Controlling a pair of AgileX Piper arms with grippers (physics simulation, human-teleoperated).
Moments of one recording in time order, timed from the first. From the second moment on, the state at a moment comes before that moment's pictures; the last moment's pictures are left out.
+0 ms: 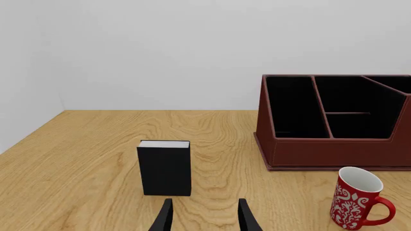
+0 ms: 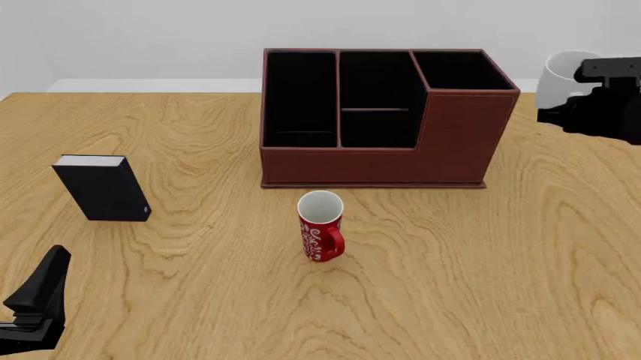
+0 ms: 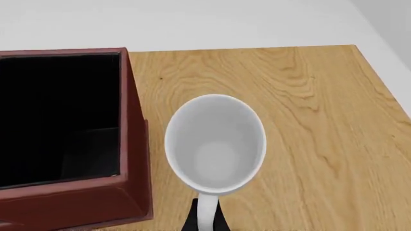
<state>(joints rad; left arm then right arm) 0.00 0.01 0.00 0.00 0.00 -0.24 1.67 -1.15 0.06 -0.14</state>
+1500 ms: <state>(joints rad) 0.00 0.01 0.00 0.00 0.00 -0.22 1.81 -1.11 -0.03 -0.11</state>
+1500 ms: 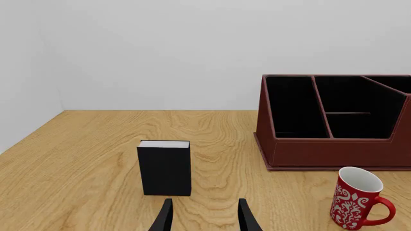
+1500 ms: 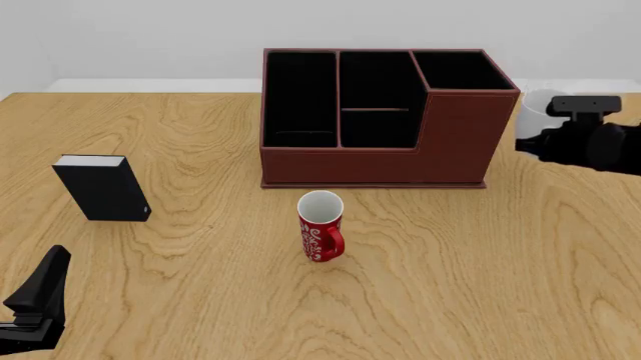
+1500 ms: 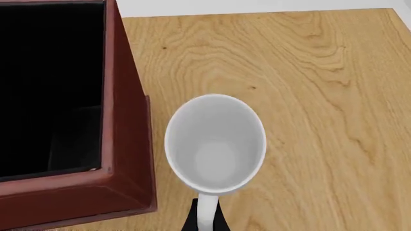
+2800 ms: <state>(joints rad) 0.00 0.01 0.00 0.00 0.00 -0.21 1.96 -1.09 -0.12 -0.09</state>
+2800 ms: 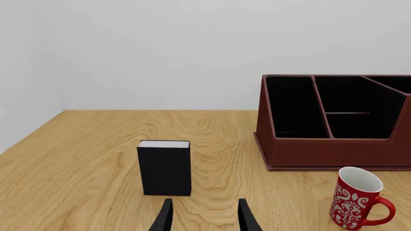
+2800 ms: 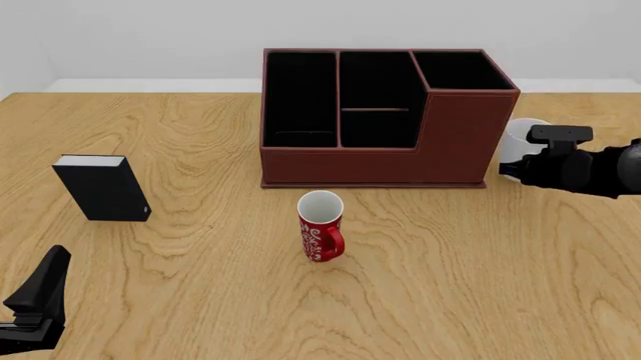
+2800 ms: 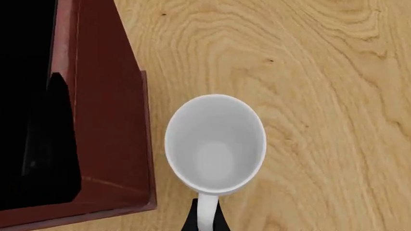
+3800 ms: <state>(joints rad) 0.00 0.01 0.00 0.00 0.00 -0.22 1.98 -1.09 -0.14 -0.08</state>
